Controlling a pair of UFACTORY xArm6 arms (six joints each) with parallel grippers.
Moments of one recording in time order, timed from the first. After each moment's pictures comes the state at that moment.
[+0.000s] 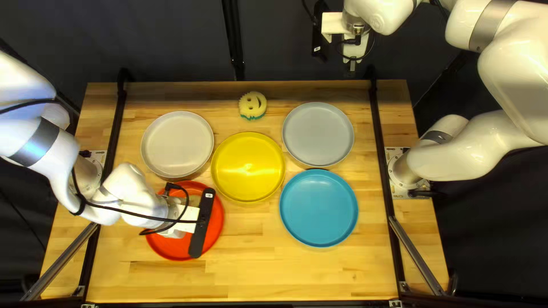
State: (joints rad) left arm -0.46 0.12 -0.68 0.27 0.48 -0.42; right arm -0.79 -0.41 -0.78 -0.16 1.24 -0.65
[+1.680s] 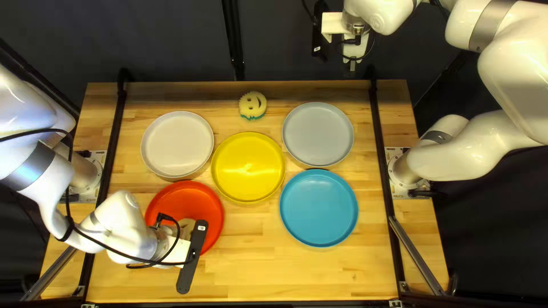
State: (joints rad) left arm -0.58 0.08 -0.65 0.28 0.52 -0.53; right arm -0.79 -0.41 -0.78 -0.16 1.24 -0.65
